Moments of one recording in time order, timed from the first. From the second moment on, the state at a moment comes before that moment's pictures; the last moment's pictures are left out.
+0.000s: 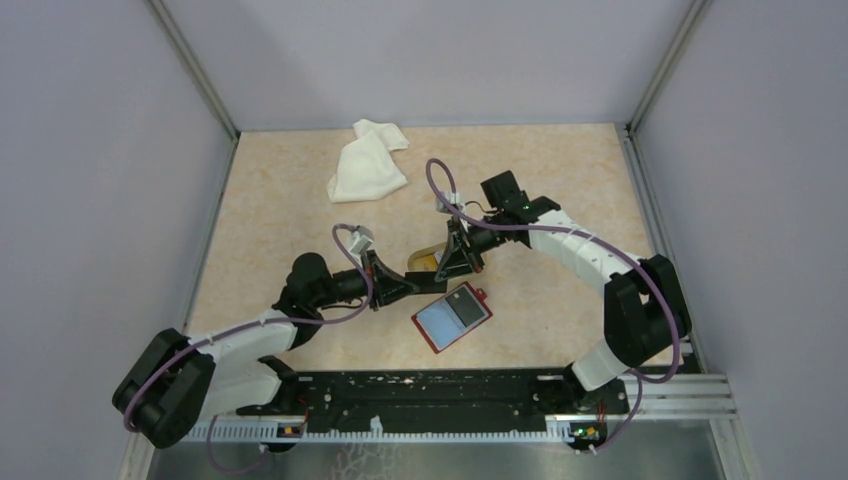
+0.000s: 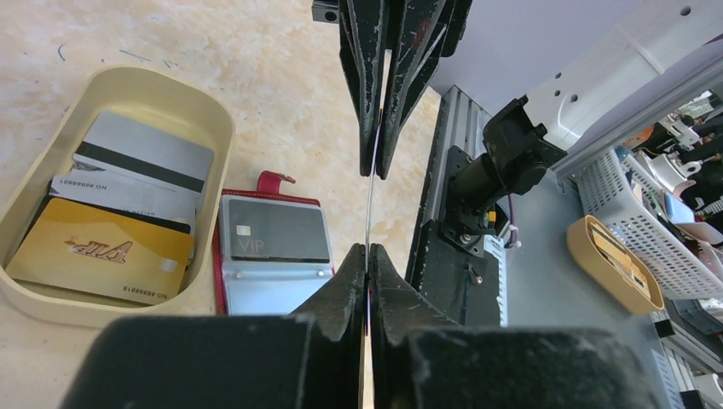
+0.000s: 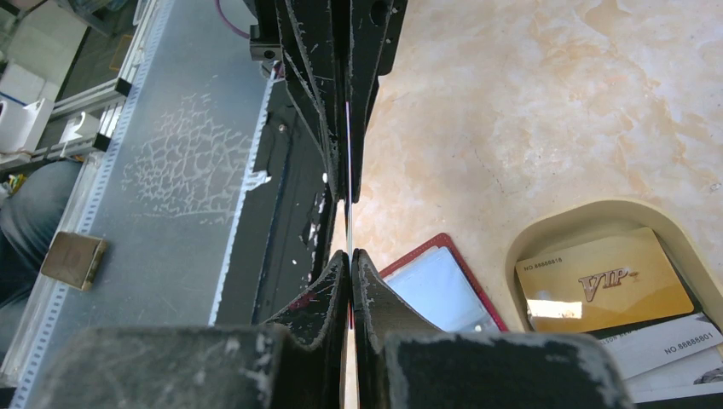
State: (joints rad) left arm -0.62 1.13 0.28 0.85 0.68 -0.56; right arm 0.51 1.53 1.11 -0.57 -1.22 -0.49
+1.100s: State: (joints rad) left arm -0.91 1.12 0.05 0.75 0.16 -1.10; right arm 0.35 1.18 0.51 -0.27 -0.88 0.18
